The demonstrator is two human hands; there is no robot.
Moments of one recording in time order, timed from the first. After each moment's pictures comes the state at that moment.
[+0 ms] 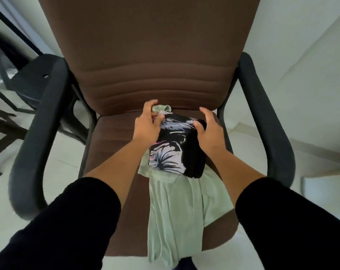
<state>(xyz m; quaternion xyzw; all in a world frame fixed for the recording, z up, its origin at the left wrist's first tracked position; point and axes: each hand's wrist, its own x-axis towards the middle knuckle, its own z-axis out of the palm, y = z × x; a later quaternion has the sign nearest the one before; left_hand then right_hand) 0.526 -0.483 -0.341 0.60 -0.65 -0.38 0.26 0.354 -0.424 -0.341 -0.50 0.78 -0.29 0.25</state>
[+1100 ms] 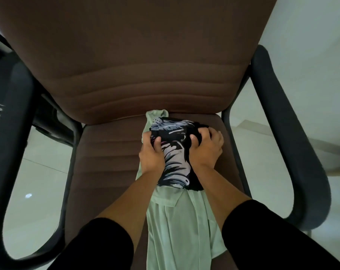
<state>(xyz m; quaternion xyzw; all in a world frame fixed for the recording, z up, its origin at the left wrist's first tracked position) 0.493 -0.484 -0.424 0.71 -0.51 -0.40 0.27 0.369 -0.464 -0.415 -0.38 0.87 -0.25 0.20</state>
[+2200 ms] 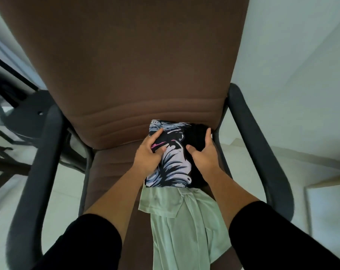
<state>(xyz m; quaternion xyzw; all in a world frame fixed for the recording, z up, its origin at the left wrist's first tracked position) 0.516 -0.521 -0.335 0.55 -0.65 -0.47 0.23 0.351 -0.466 -0.322 -0.29 0.77 -0.39 0.41</state>
